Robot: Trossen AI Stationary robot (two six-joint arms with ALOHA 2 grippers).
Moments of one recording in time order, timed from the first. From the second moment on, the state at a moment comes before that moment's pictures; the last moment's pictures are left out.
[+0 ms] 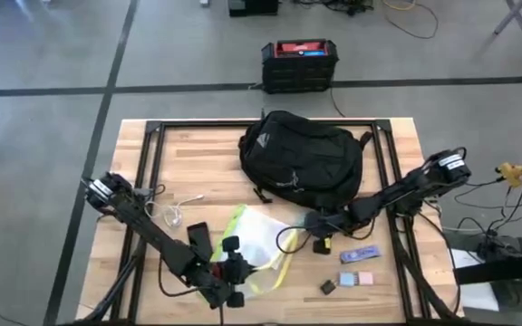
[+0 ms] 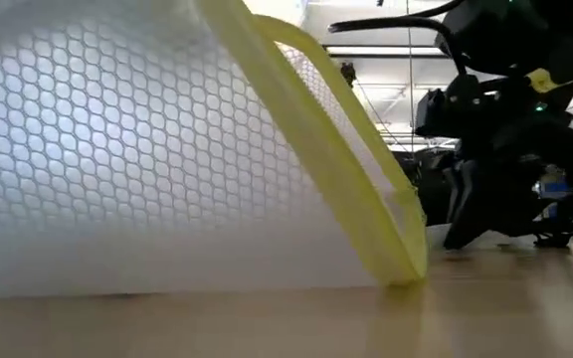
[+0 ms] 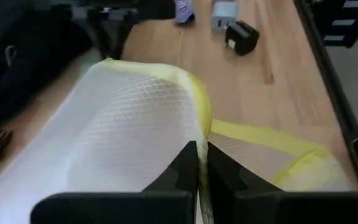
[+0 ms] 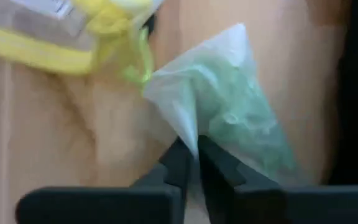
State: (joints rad) left arm -0.69 1.79 1.15 -0.17 -0.67 -0.51; right arm 0.32 1.56 0.64 -0.15 0.18 0.36
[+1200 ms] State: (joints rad) left arm -0.65 1.78 1.15 -0.16 -0.85 -0.41; right arm 0.40 1.96 1.11 0.26 0.44 0.16
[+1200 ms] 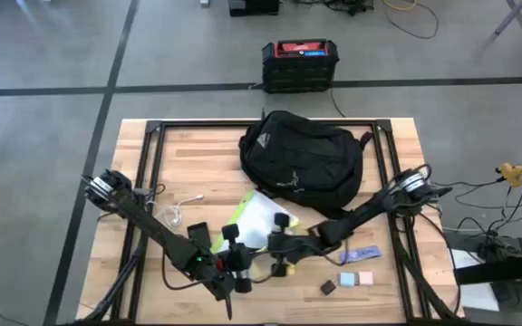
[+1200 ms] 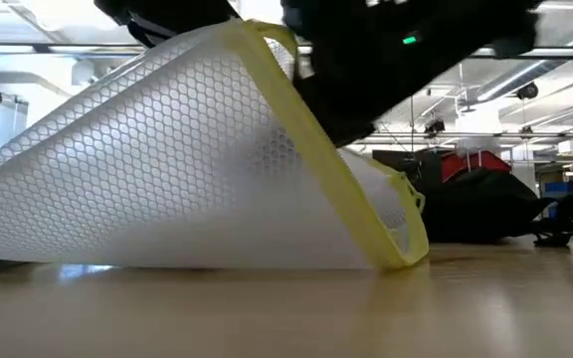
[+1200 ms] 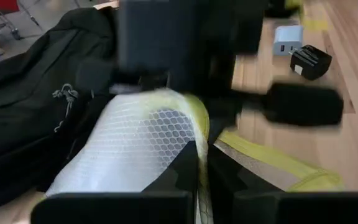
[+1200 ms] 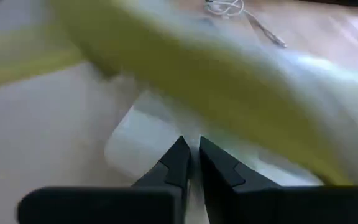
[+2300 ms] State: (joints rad) left arm -0.65 1.78 1.15 -0.15 -0.91 -0.49; right arm 0.58 1.74 1.08 -0.28 0.45 0.26
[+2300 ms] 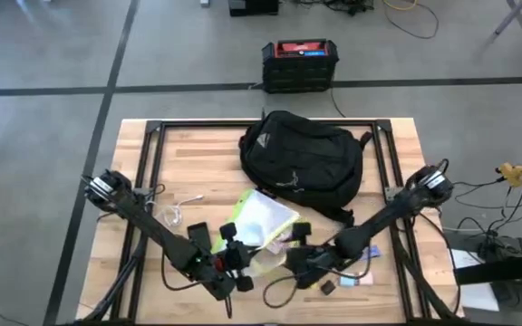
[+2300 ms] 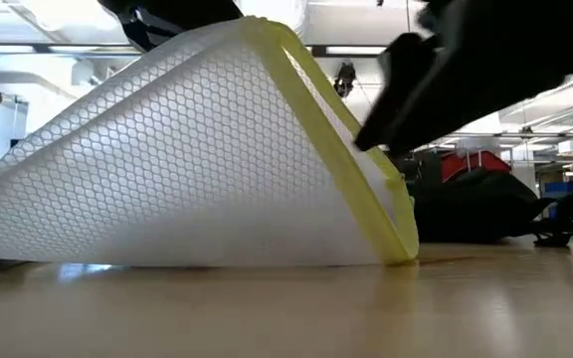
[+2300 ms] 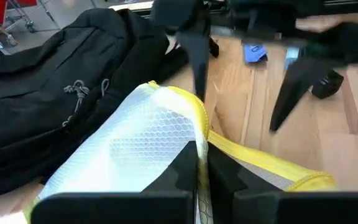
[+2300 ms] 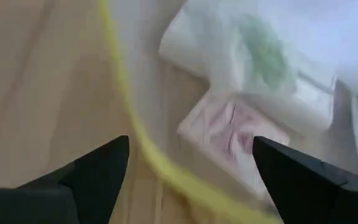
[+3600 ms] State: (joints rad) left arm -0.66 1.78 1.14 -0.15 -0.89 -0.59; right arm 0.79 1.79 0.99 -0.38 0.15 0.34
